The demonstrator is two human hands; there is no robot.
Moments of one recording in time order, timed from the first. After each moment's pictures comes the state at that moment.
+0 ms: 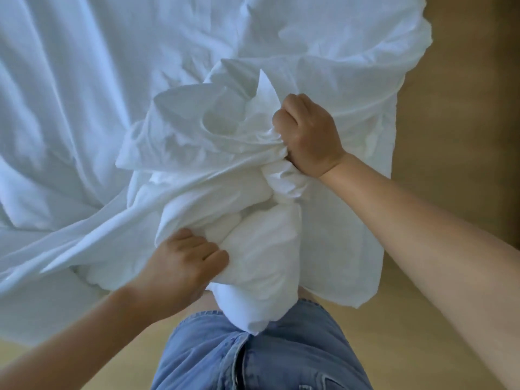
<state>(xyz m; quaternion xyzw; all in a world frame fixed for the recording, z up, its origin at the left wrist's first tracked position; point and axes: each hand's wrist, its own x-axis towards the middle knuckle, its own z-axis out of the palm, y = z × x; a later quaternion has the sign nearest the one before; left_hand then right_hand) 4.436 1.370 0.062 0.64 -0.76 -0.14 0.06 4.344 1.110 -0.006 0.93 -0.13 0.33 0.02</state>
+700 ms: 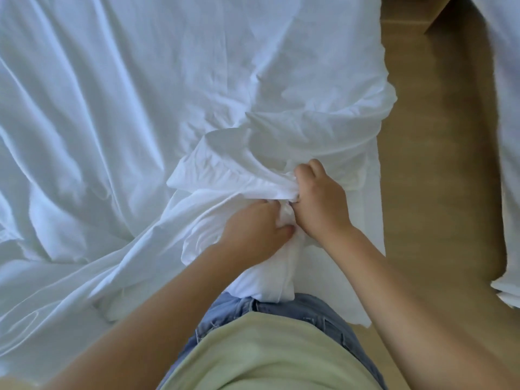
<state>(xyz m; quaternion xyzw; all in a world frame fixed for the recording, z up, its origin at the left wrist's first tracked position) 4.427 1.294 0.106 0.77 -0.52 -0.37 0.08 4.332 1.206 0.066 0.89 -0.39 0.15 -0.20</state>
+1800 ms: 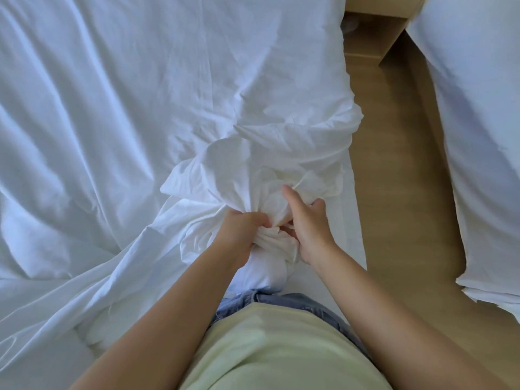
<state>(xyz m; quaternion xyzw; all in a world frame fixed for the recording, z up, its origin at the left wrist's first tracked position) 4.434 1.313 0.096 0.62 -0.02 -0.60 0.51 4.335 1.254 0.093 0.36 -0.64 0.19 -0.65</state>
